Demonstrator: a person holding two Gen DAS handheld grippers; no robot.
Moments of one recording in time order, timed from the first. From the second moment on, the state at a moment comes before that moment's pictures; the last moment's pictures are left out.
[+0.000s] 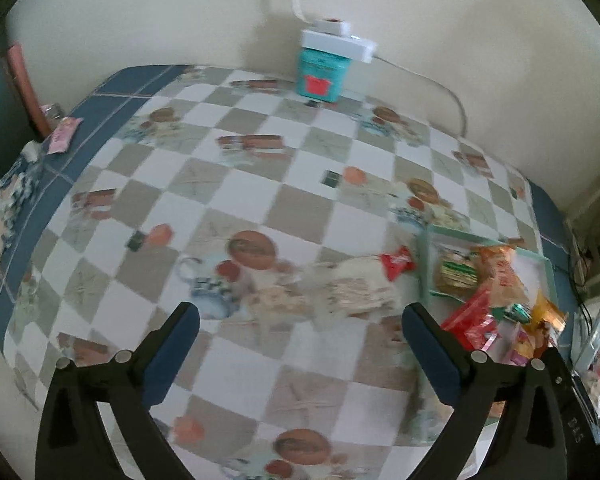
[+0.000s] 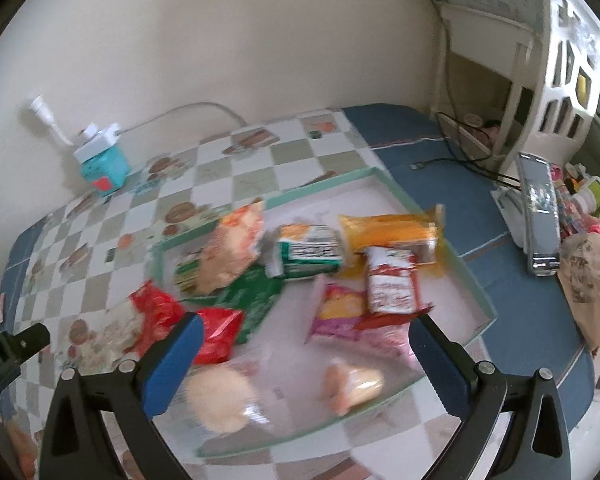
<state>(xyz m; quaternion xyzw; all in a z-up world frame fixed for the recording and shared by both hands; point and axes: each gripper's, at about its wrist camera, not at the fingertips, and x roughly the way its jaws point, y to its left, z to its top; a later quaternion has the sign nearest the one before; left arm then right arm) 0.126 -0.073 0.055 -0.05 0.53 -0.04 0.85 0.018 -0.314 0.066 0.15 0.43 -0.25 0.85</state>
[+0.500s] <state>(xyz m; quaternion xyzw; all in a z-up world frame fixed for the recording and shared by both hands) 0.141 0.018 0.035 -0.06 0.54 0.09 0.84 0.048 -0.222 0.055 0.11 0.46 -0.15 0.87</state>
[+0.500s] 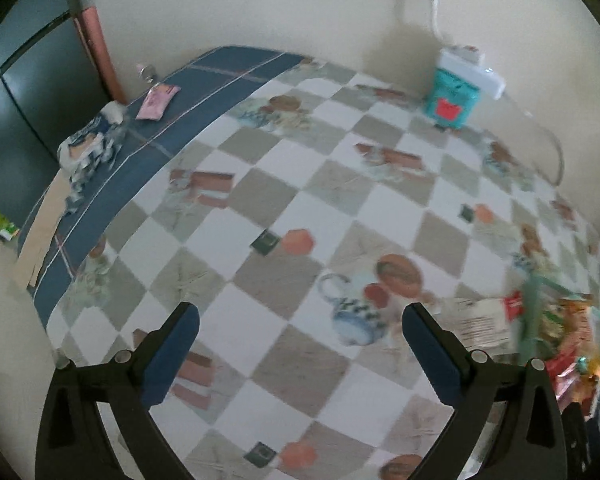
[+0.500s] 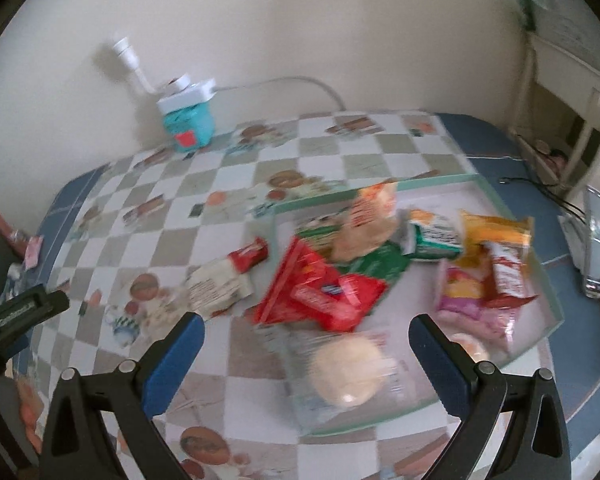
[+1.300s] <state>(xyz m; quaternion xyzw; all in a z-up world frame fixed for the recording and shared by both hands) 0.150 0.063 -0.005 -0.07 0.58 0.11 0.80 0.065 -0.181 0.022 0.08 0.48 -0.07 0.87</state>
